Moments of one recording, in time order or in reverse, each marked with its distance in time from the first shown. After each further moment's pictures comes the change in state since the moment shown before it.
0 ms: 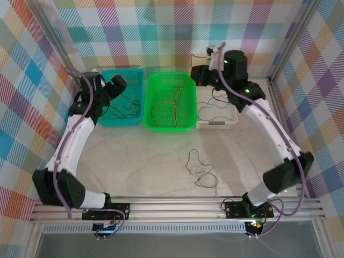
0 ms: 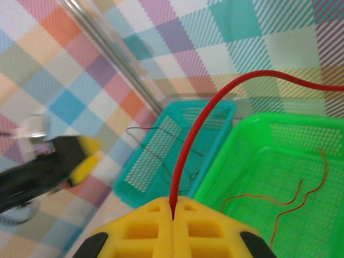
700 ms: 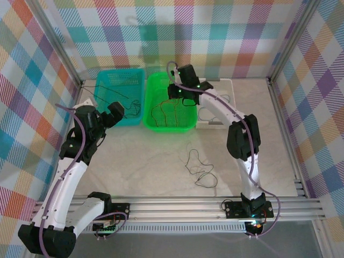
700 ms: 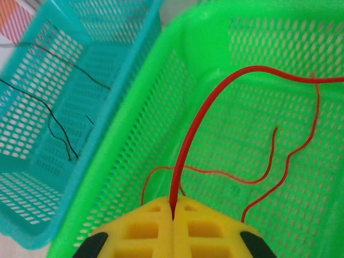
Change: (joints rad) left arm -0.065 -0.434 -0.359 -0.061 -0.113 -0.003; right arm 0.122 0.564 0.228 -0.084 0.205 -0.080
